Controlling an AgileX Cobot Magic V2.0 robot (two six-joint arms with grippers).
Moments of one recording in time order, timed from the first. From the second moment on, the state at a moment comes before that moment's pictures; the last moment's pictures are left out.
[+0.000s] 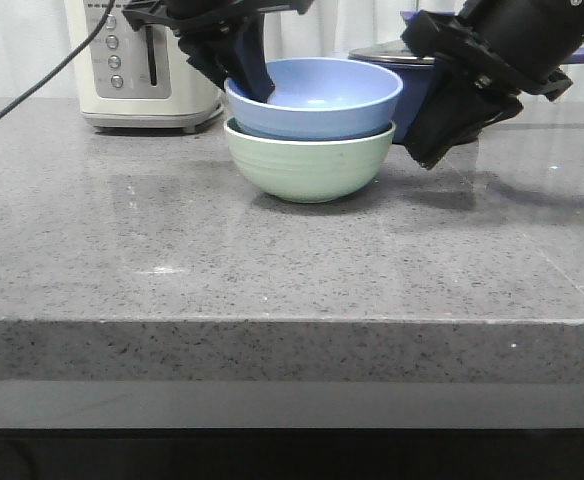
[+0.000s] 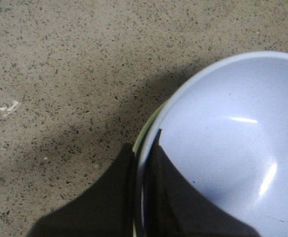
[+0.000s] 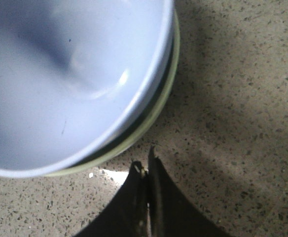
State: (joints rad) left arm -0.55 1.93 -1.81 -0.12 0.92 0.03; right arm 0.22 1.61 -1.19 0.66 0.71 -0.64
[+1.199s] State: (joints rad) left arm -0.55 1.58 -1.66 -0.08 0.96 0.00; right arm 0.22 1.61 -1.19 0.66 0.71 -0.64
